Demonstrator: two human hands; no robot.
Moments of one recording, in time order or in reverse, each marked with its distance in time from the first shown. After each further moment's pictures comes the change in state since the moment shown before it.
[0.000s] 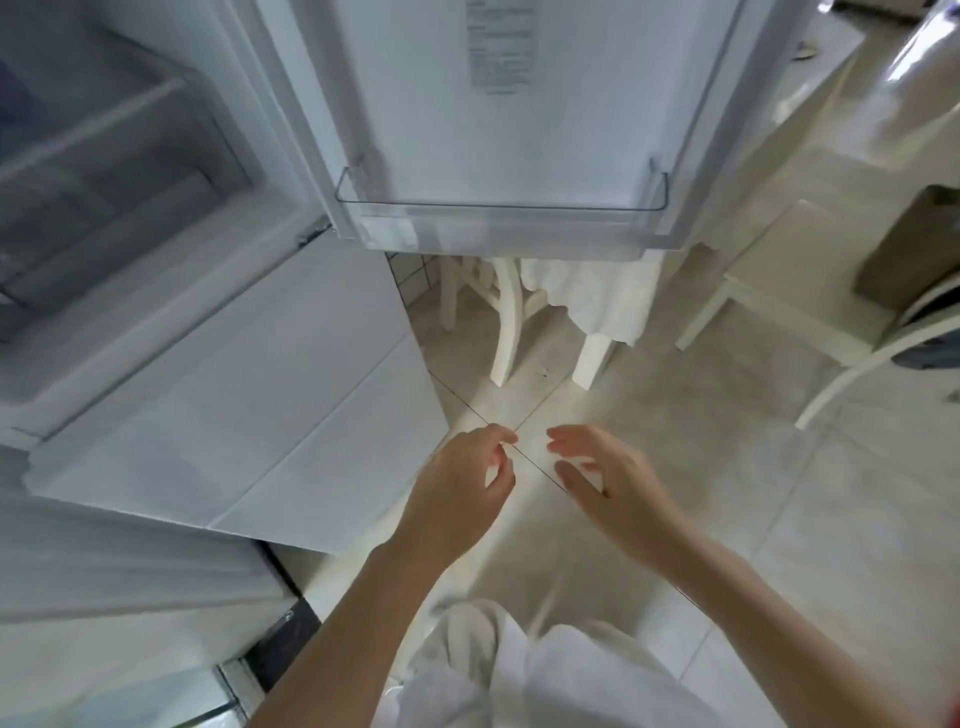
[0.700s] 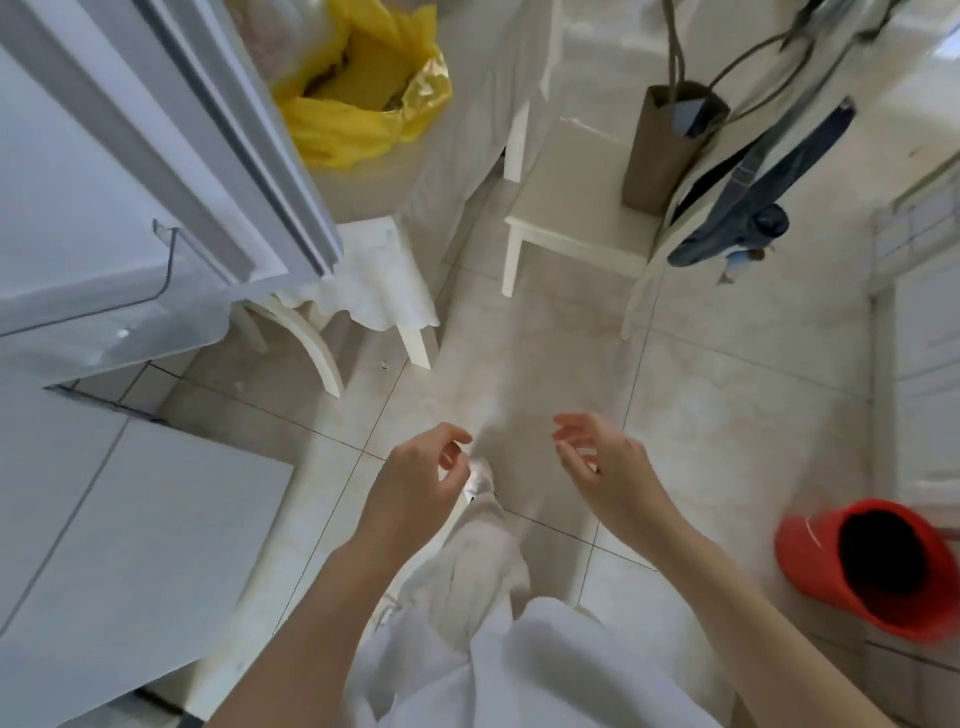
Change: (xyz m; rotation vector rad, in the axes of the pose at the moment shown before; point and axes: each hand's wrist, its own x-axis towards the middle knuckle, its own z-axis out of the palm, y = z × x) left_hand 0.149 0.163 0.202 -0.036 -0.303 0.097; right_hand -0.037 0.199 -0.209 0.066 0.283 0.497
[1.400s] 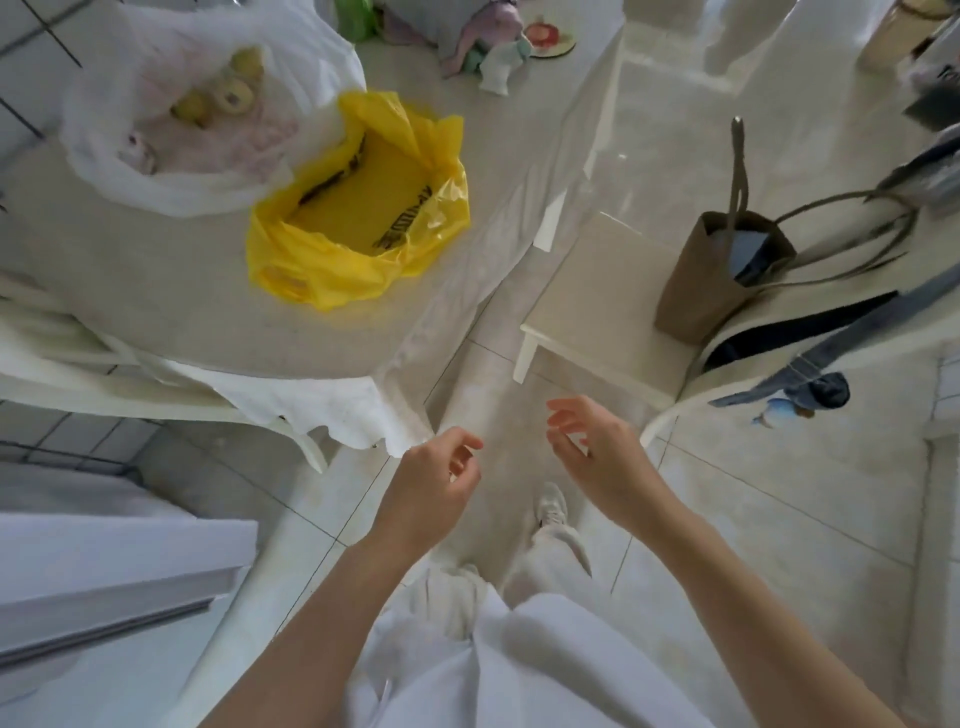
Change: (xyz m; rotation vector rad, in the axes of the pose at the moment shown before) left_hand 0.312 0.049 -0.021 -0.153 0.051 -0.154; right_hand 0.342 -0.042 -0.099 -0.136 -0.125 -0.151
